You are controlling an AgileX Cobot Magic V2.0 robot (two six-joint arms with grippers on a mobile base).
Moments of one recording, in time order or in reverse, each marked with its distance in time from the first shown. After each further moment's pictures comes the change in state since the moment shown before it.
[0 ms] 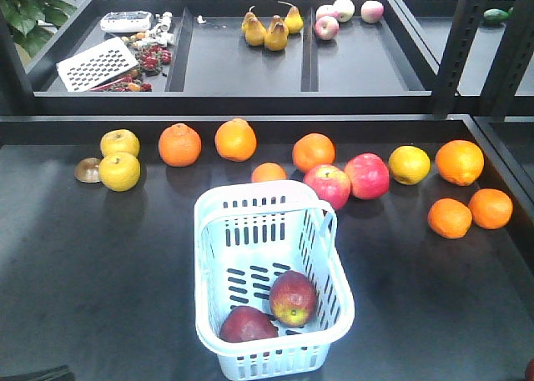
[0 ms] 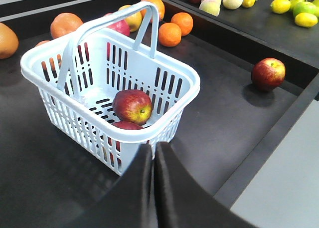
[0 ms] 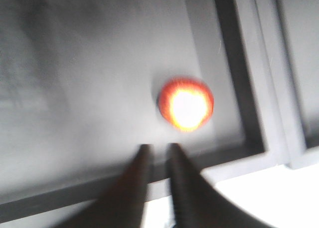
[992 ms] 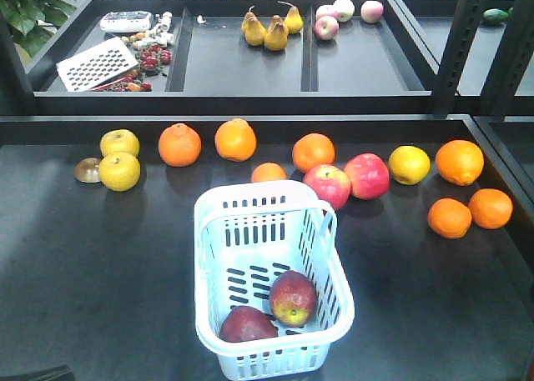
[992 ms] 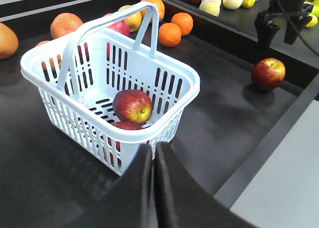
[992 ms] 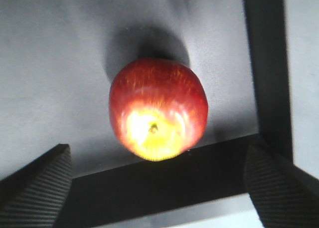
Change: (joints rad) left arm 0.000 0.000 0.000 0.000 0.000 0.000; right arm -0.164 0.585 -0.005 -0.008 -0.153 -0.121
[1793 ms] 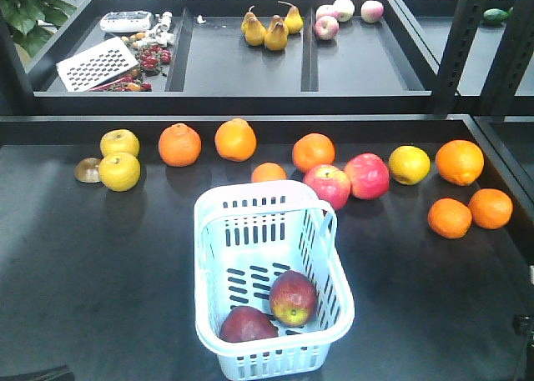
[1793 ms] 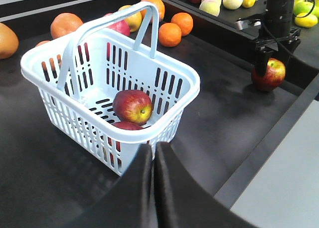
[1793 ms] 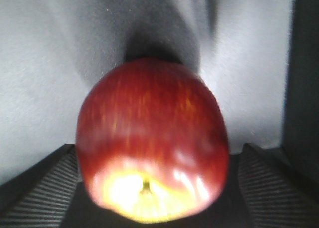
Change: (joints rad) left arm 0.000 0.000 0.000 0.000 0.000 0.000; right arm 0.000 0.216 -0.005 -0.035 -0.040 -0.002
